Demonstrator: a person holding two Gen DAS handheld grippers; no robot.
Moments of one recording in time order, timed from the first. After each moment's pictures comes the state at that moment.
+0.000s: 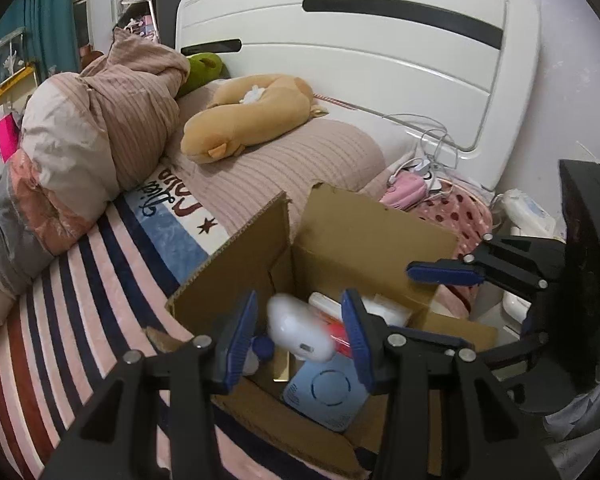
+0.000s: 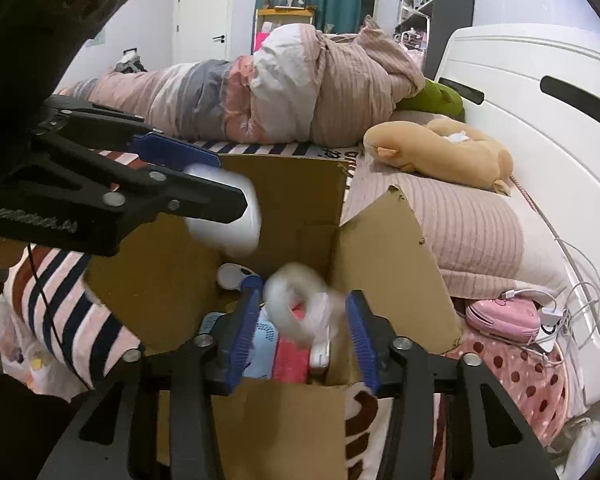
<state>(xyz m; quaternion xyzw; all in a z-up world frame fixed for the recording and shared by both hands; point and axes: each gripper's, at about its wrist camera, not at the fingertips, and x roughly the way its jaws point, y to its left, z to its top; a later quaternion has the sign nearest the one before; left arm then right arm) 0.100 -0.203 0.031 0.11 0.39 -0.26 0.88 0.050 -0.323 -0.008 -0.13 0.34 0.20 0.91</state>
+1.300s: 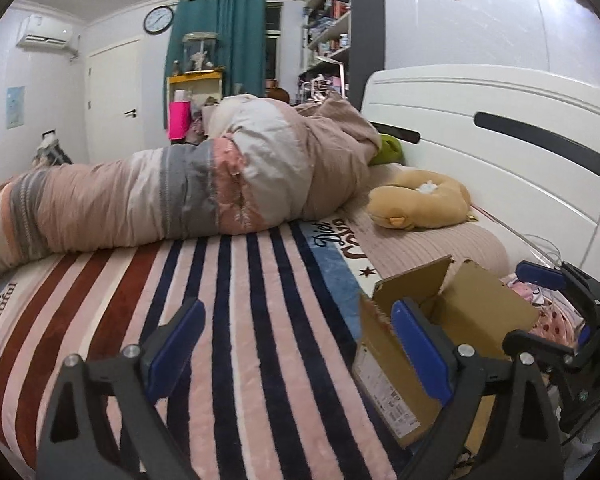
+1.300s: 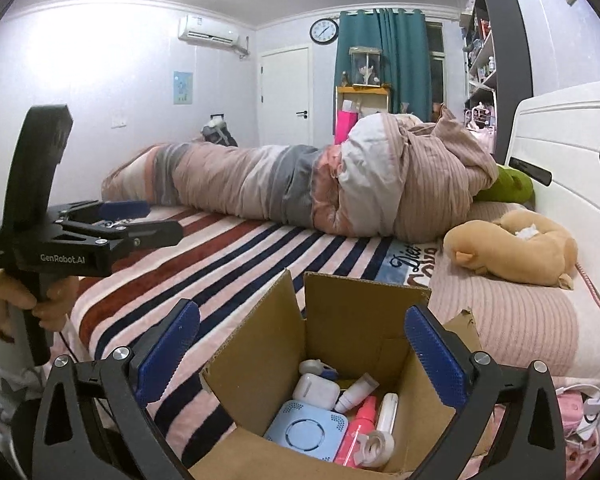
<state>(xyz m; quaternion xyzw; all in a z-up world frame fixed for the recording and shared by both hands) -0.006 -0.087 0.056 -0.02 0.25 0.03 0.97 0.030 -0.306 0.041 -0.09 0.20 0.37 0.90</state>
